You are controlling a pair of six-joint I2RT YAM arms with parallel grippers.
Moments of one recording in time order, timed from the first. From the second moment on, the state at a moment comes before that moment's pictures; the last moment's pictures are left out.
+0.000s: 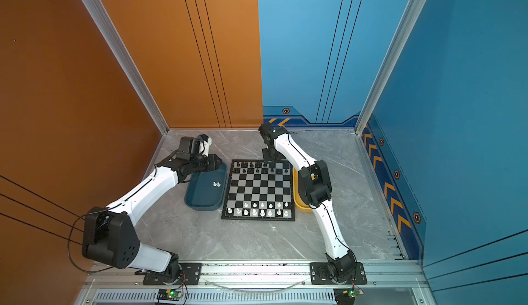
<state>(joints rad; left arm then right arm) -0.23 1.47 1.13 -0.44 0.19 -0.34 0.49 2.40 2.27 -1.19 0.09 0.30</state>
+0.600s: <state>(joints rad) -0.22 1.47 1.13 -0.44 0.20 -0.33 0.49 2.46 2.32 -1.20 0.08 0.31</state>
